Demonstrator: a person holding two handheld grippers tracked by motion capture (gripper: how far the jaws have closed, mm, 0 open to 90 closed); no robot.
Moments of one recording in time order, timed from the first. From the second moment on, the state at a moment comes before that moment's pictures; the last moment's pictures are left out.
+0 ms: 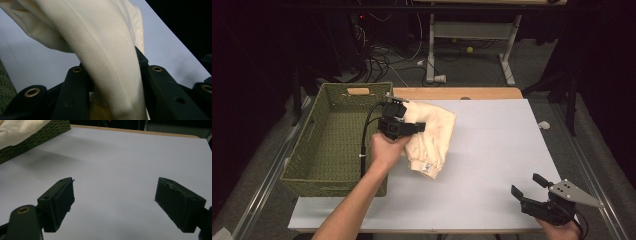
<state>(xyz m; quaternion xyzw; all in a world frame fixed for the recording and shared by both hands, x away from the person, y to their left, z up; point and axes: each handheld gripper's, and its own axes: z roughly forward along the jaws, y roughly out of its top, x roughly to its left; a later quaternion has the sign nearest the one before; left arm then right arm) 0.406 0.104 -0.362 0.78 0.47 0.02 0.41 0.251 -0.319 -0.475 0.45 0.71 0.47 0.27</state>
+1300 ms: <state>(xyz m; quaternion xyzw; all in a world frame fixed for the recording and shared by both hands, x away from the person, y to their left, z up) 0.385 0.156 -0.341 0.76 0.47 0.02 0.44 0.251 -0.320 -0.474 0.45 0.71 0.47 0.27</state>
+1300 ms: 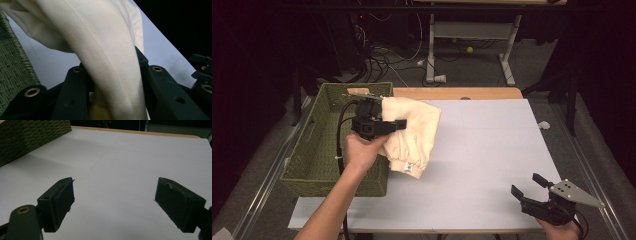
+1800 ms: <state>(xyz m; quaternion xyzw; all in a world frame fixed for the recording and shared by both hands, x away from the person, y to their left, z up) 0.375 0.183 -0.330 0.75 0.48 0.03 0.45 0.251 -0.319 -0.474 0.45 0.71 0.47 0.27</state>
